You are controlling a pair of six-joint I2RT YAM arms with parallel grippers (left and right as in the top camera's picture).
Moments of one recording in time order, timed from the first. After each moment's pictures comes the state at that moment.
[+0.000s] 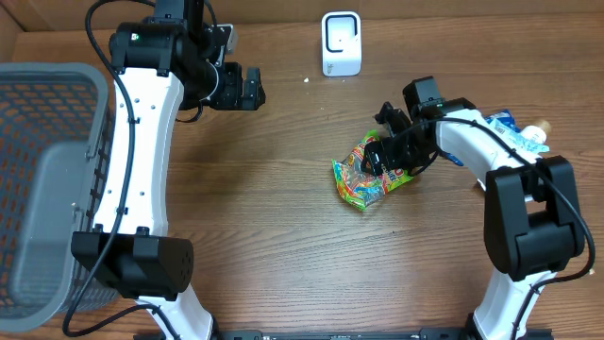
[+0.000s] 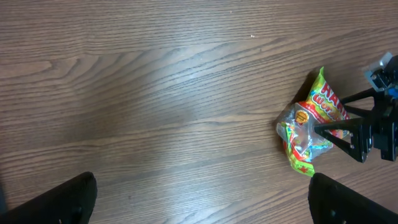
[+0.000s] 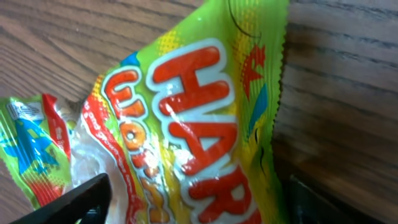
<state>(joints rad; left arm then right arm) -0.09 1.90 2.09 -1.42 0.20 -0.05 0.23 2.01 1.33 -0.75 -0.41 -0.08</state>
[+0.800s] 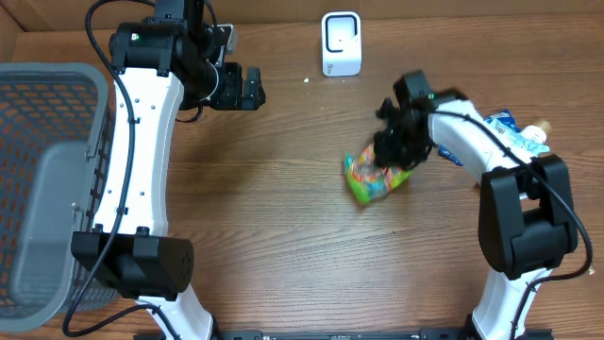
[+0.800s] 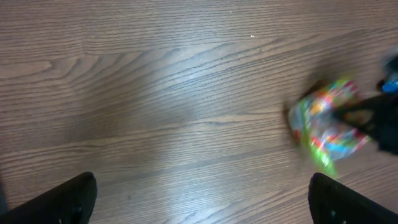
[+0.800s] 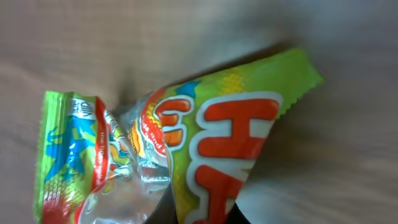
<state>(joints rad) -0.09 1.90 2.09 -1.42 0.20 -0.05 0.27 2.02 1.51 -0.92 -0.26 0.13</state>
